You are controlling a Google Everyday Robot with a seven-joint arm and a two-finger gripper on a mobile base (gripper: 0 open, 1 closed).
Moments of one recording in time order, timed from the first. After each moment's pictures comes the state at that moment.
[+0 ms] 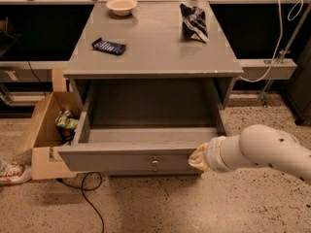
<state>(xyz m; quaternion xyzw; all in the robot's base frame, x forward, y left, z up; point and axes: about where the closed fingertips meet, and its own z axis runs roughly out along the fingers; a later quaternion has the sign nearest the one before) 0.481 -0.132 0.633 -0.59 0.75 0.07 0.30</state>
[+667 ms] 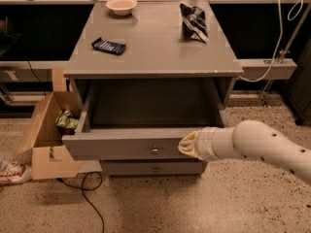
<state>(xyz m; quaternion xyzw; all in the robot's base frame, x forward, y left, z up) 0.524 -0.101 0.647 -0.62 0.69 0.06 0.38</state>
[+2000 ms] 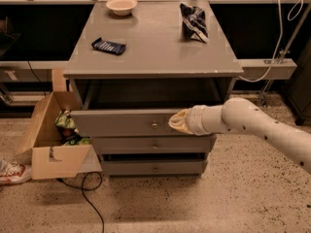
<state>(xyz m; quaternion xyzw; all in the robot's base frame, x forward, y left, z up) 0.626 -0.077 0.647 -0.60 0.66 0.10 0.44</state>
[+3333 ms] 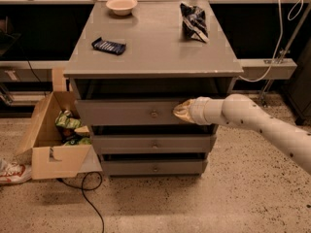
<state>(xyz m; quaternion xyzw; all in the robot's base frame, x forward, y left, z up) 0.693 -0.101 0.641 -0.55 0.68 0.07 0.48</state>
